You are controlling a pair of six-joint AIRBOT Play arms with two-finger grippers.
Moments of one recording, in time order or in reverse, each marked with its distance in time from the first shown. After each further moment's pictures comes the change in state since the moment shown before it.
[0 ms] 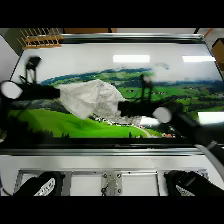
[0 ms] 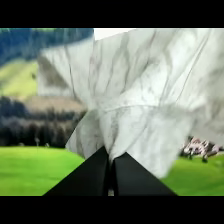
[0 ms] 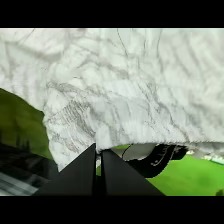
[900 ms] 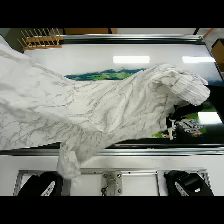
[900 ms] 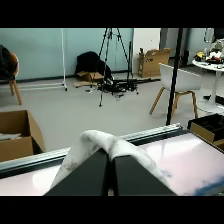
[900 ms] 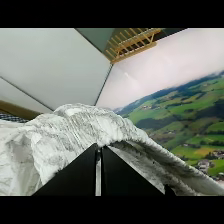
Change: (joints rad) left arm -0.259 0.322 0.679 -0.006 -0.031 -0.202; right arm -0.184 0.575 0.299 0.066 0.273 0.157
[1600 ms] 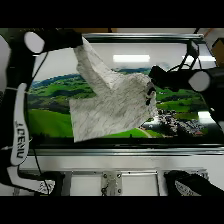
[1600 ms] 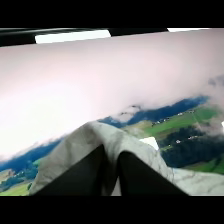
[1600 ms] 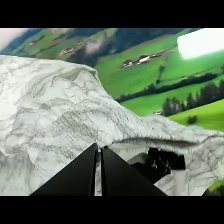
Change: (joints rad) left arm 0.015 -0.901 0.085 0.003 0.221 0.021; right arm -0.134 -0.713 -0.001 -0.249 -0.089 -0.003
